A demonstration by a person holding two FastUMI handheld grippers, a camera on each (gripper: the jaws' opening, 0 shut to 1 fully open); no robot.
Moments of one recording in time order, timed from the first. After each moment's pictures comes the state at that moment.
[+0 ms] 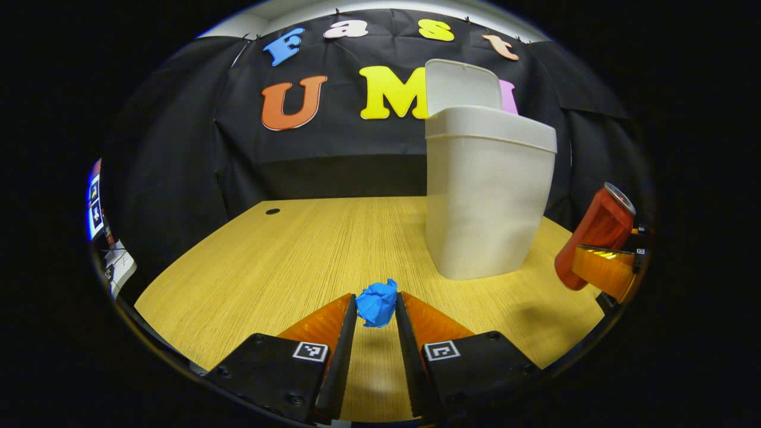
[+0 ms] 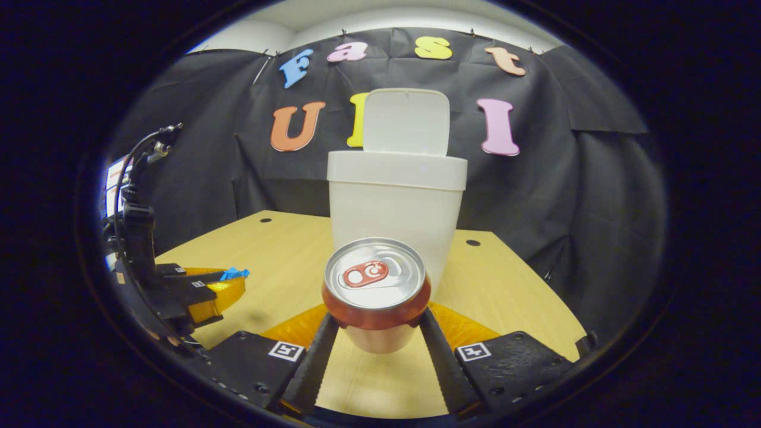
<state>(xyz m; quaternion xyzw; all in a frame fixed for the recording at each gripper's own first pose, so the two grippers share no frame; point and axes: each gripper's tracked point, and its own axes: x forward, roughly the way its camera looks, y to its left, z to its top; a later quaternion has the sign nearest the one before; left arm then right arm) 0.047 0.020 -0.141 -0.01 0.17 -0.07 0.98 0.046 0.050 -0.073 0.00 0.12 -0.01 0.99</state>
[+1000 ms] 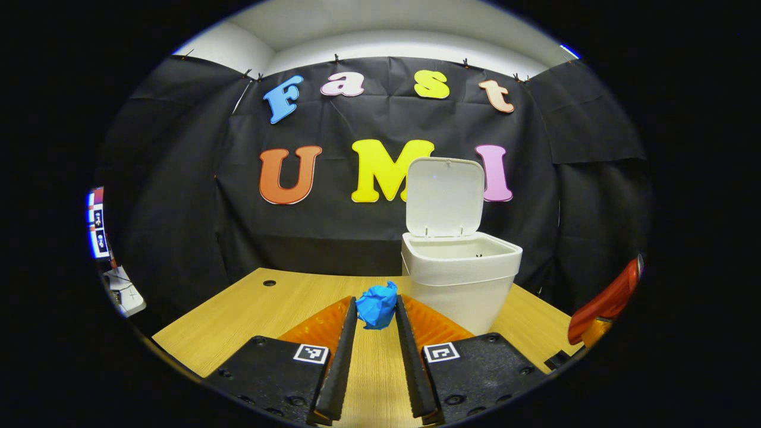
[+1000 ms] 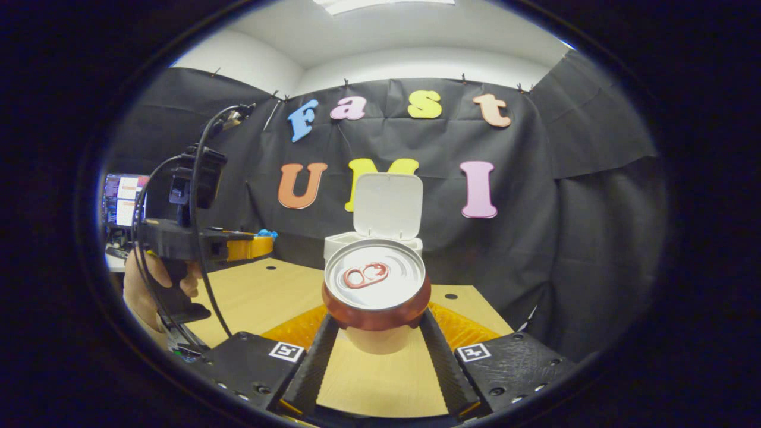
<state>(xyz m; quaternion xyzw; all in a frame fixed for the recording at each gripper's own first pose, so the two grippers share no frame) 0.069 -0.020 0.021 -0.03 0.06 -0.07 1.00 -0.034 0.001 0.026 -0.01 -0.01 -0.01 1.00</state>
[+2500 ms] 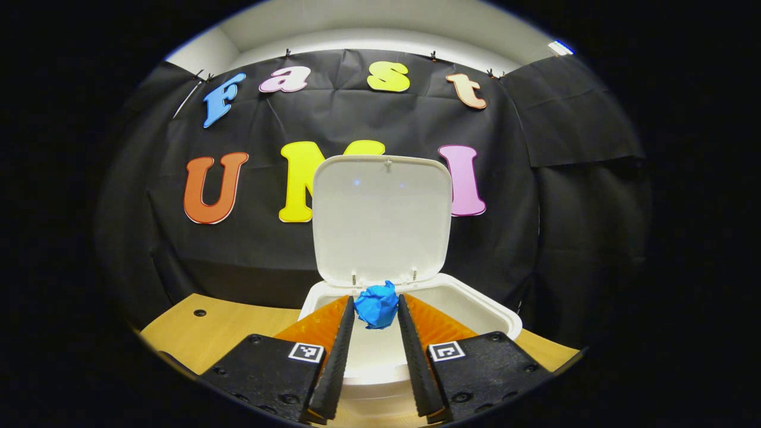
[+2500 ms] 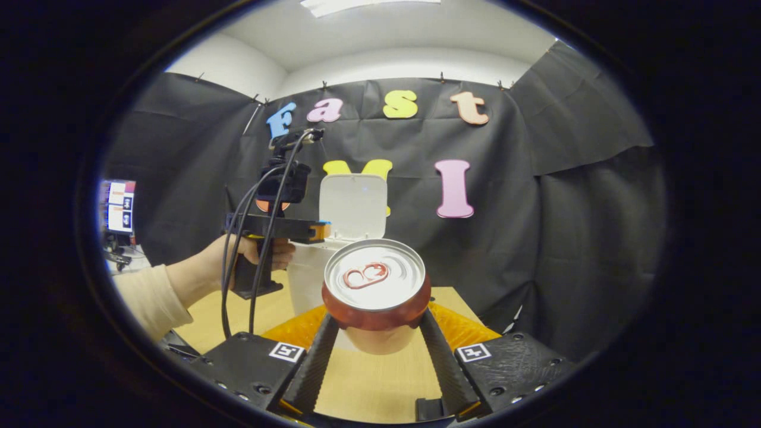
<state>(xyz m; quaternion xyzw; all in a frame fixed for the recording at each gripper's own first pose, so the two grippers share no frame) 0.189 -0.161 0.055 -0.01 0.03 -0.16 0.99 -0.023 -0.061 0.031 0.00 -0.02 -0.04 1.00</state>
